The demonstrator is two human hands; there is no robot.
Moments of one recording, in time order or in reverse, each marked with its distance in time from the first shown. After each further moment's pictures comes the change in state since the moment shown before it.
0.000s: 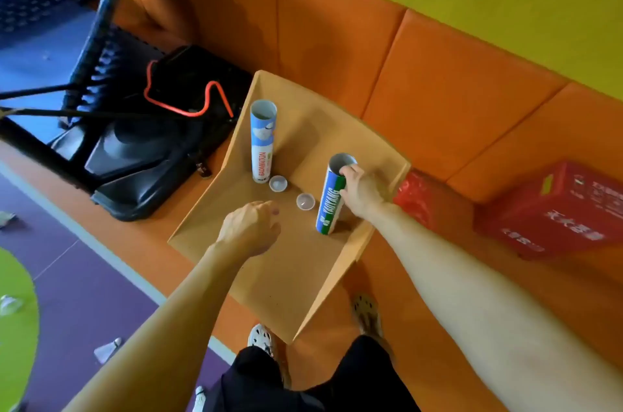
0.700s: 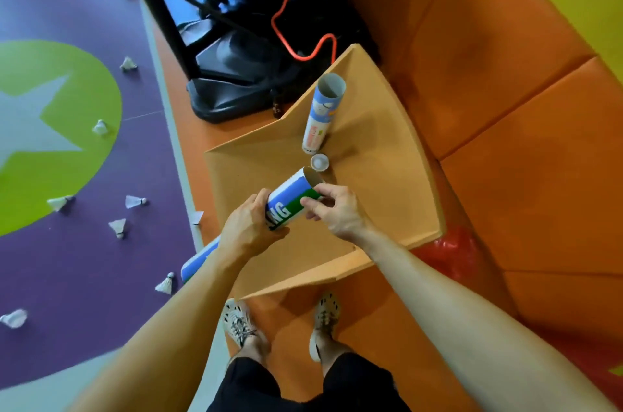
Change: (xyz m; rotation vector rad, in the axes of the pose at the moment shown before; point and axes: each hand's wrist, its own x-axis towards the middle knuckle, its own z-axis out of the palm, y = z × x) left_hand -0.020 0.063 0.090 -0.414 0.295 -0.563; right_hand 0.009 -0.026 -0.020 0.766 -0.602 -0.346
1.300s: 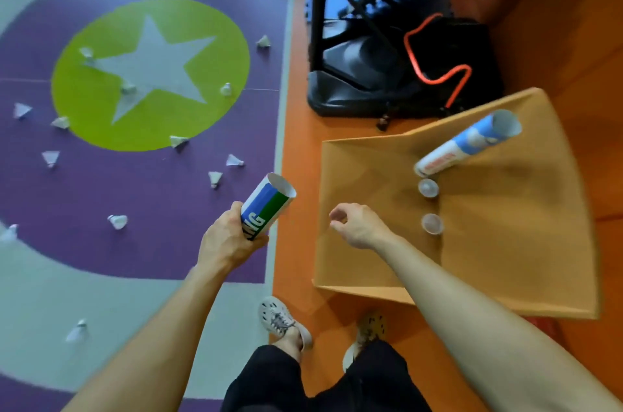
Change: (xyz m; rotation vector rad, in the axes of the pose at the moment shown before) left_hand -0.165 -0.230 -0.098 -0.181 0.182 -0.591; right_hand 0.043 -0.062 0.215 -0.754 -0.472 0.062
